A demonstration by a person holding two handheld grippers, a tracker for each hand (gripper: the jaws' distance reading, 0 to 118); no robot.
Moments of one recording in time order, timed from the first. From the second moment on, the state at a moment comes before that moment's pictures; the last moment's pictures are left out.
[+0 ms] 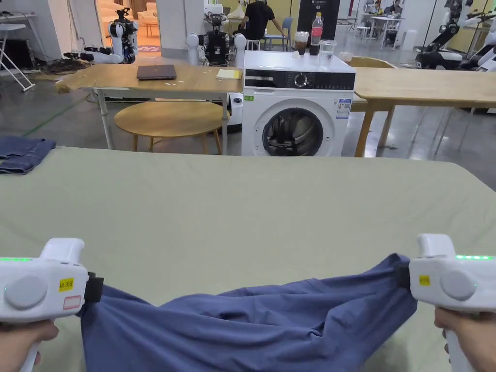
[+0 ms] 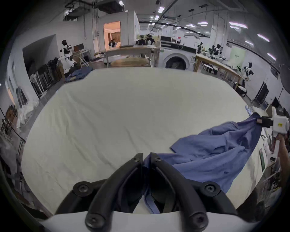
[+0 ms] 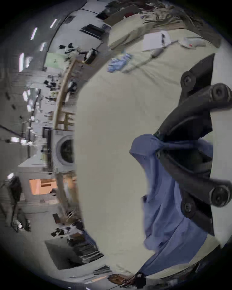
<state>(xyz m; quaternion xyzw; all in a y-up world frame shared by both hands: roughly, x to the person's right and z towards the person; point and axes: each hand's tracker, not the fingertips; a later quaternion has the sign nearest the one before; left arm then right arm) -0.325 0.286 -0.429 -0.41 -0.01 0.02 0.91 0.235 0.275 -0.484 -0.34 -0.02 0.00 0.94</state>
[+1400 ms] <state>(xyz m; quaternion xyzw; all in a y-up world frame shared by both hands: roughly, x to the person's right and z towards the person) -0.321 0.431 -0.568 -0.22 0.02 0.02 0.97 0.273 0.449 -0.547 -0.11 -0.13 -0.02 0.99</state>
